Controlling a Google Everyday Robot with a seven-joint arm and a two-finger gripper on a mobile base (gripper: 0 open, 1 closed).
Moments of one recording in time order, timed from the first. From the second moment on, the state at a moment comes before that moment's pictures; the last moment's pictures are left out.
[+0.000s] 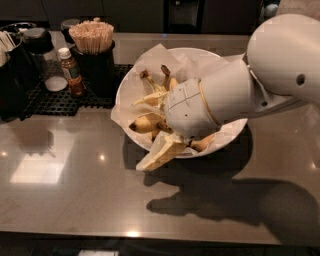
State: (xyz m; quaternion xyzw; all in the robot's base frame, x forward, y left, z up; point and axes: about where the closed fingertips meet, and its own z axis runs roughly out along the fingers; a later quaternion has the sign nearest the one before) arm 0.418 0.040 0.913 -0.73 0.51 0.22 0.39
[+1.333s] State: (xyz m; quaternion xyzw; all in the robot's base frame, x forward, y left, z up) arm 0.429 0.020 0.974 -0.71 0.50 0.18 0.46
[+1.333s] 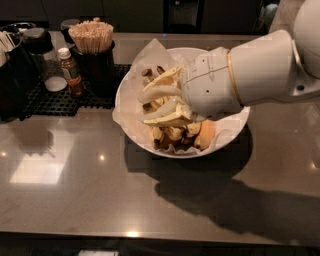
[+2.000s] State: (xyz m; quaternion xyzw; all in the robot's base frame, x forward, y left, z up) arm 0.419 0.004 1.048 -0.65 0.39 0.22 0.61
